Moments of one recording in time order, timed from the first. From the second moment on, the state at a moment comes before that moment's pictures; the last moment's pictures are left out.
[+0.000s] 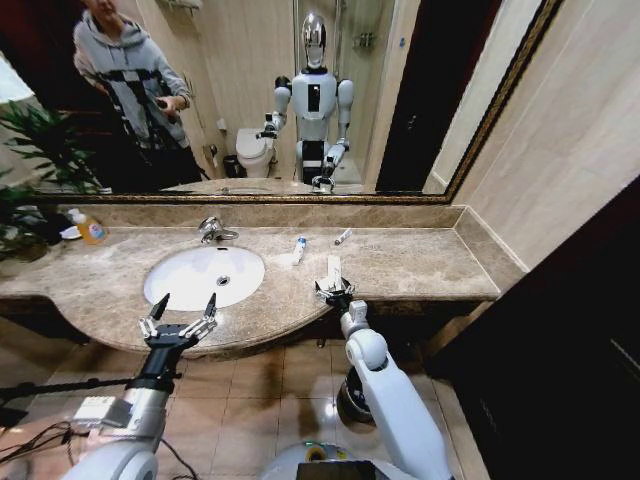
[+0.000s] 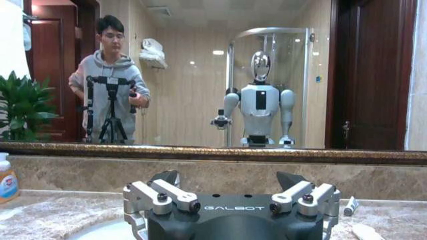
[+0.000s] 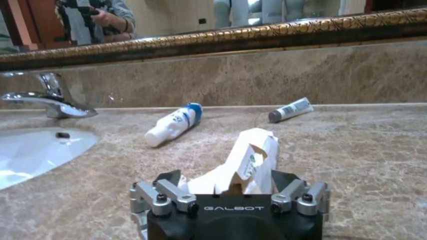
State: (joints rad) left arm 1.84 -1.36 -0.82 -2.47 -0.37 0.04 0.05; right arm -1.05 1.50 0.24 1.65 0.13 -0.21 0.07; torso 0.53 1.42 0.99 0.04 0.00
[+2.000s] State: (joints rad) left arm 1.84 -1.36 -0.82 -2.47 -0.37 0.04 0.05; right arm -1.68 1.48 0.44 2.00 0.09 0.17 0.02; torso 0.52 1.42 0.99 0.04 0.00
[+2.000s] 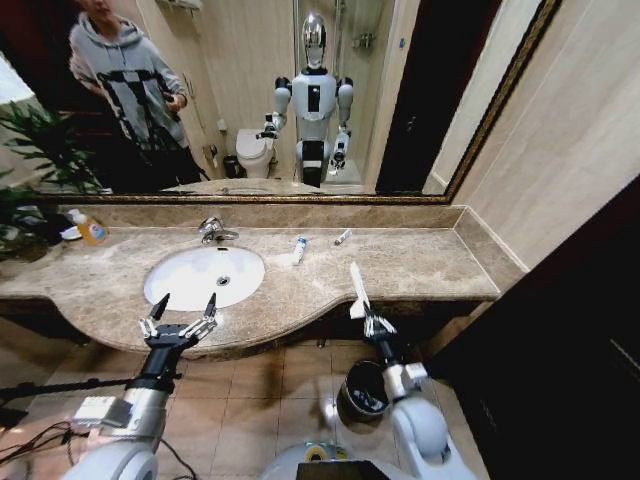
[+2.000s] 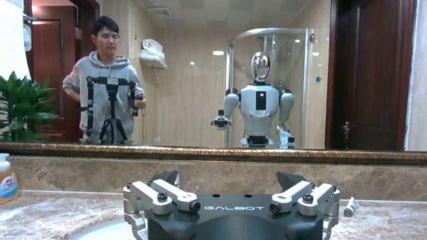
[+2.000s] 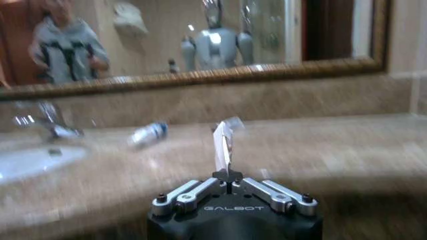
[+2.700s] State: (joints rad) left arm 1.84 -1.36 -0.82 -2.47 -0.37 0.04 0.05; right arm -1.67 1.50 0.51 1.48 -0.02 0.37 0.05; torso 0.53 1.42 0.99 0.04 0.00
